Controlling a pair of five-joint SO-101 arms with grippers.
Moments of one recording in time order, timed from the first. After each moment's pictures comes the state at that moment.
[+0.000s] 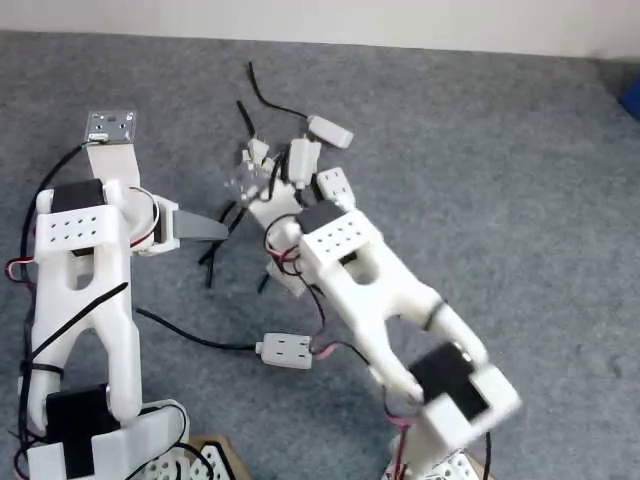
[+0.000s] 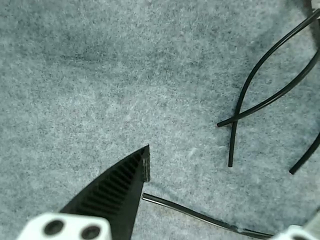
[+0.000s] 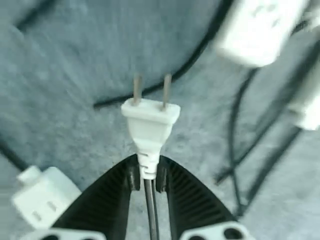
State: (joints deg) left arm -18.2 -13.8 24.8 71.3 -0.3; right arm -37.7 2.4 14.3 62.5 19.9
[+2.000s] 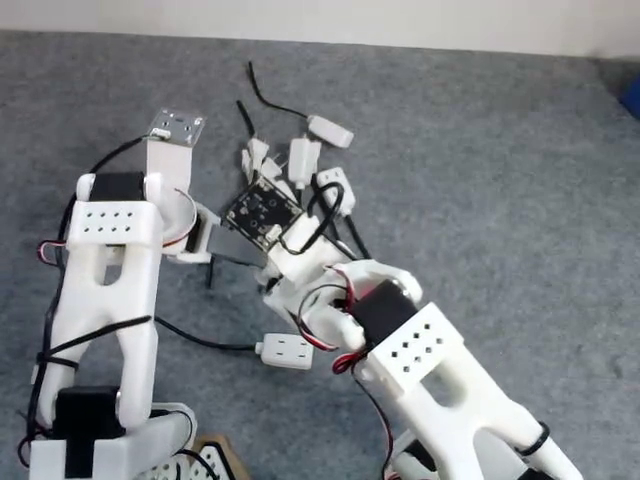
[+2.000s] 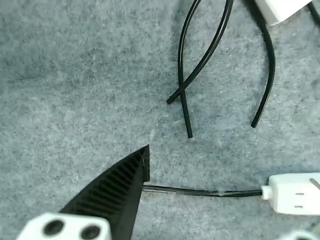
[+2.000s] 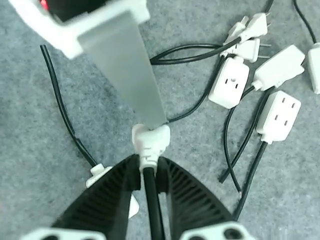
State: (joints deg) left arm -9.4 -13.8 21.2 78.7 -7.0; right arm -45.1 -37.7 35.0 60.6 14.6
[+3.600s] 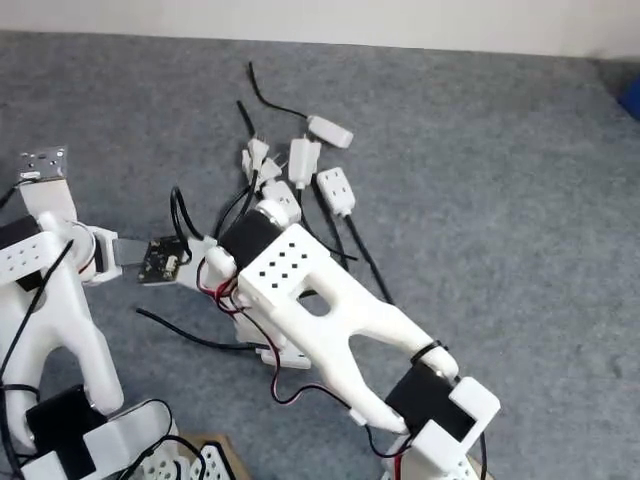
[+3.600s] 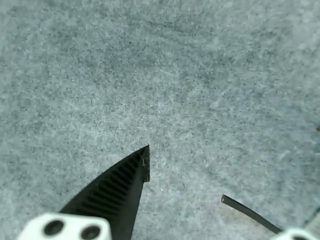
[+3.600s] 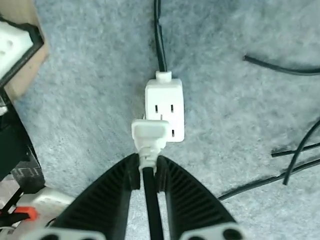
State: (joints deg) left arm -35.6 -13.7 33.5 62.5 -10.7; right arm -53.9 5.3 -4.7 99.7 34.4
